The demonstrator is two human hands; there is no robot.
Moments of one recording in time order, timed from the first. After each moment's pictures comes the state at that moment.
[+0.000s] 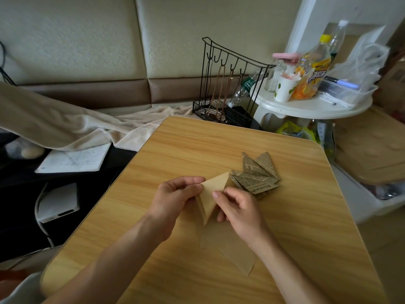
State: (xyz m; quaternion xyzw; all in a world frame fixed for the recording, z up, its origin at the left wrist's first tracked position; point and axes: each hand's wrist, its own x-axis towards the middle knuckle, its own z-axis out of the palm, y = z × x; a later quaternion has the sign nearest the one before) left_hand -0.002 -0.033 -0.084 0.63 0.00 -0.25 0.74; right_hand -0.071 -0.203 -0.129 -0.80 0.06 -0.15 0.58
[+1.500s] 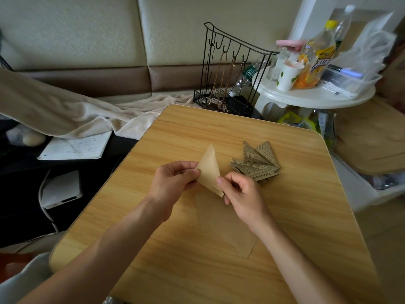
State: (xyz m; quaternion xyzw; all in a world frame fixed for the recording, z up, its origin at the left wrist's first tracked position) left_hand 0.001 -0.030 -0.079 0.66 -0.01 -0.20 0.72; right_hand -0.079 -0.206 -0.113 -0.82 0.07 -0.15 0.55
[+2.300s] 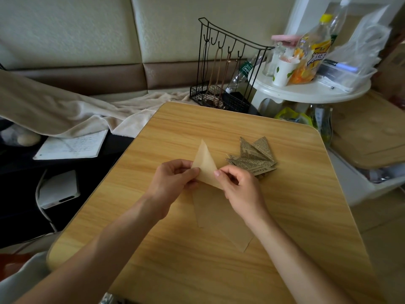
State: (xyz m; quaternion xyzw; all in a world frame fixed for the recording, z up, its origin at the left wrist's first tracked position) left_hand 0.000 -0.033 -0.080 0.68 -0.03 -0.22 0.70; right_hand -0.076 -0.201 -0.107 -0.82 0.11 -0.18 0.52
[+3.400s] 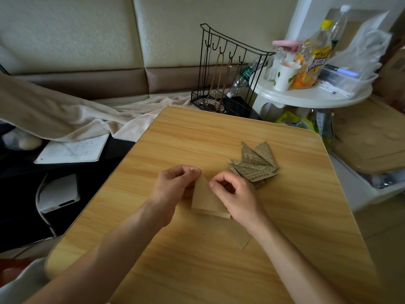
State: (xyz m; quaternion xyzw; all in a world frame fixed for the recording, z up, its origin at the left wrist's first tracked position) left_hand -0.002 -0.037 -0.082 0.64 -0.02 -0.24 0.73; right_hand -0.075 -0.198 -0.108 -0.83 0.08 -0.13 0.53
